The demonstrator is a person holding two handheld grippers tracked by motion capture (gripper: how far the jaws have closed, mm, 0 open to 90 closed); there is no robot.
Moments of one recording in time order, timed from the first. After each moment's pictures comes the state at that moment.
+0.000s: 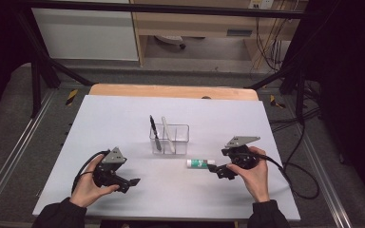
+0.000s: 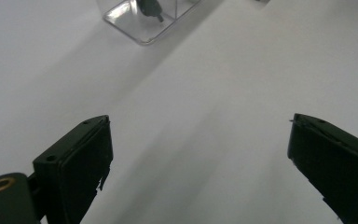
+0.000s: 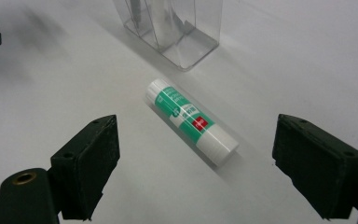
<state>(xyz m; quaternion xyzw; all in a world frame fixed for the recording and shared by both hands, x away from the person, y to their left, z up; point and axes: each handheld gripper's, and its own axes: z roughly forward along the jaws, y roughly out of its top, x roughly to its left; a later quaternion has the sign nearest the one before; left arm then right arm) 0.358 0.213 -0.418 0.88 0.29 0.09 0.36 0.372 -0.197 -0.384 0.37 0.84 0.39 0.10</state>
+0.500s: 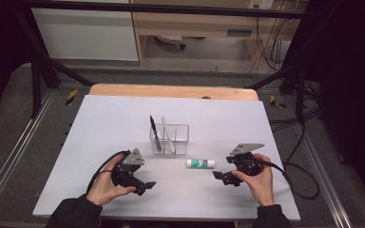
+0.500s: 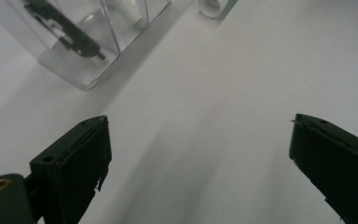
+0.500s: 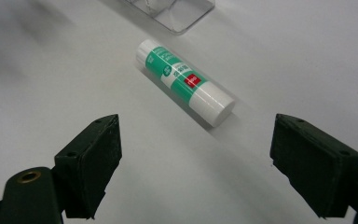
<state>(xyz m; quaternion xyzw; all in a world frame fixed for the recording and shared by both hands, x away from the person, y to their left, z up) 0.361 0.162 -0.413 0.90 0.23 0.08 0.35 0.362 -0.214 -0.405 0.38 0.84 0.37 0.09</state>
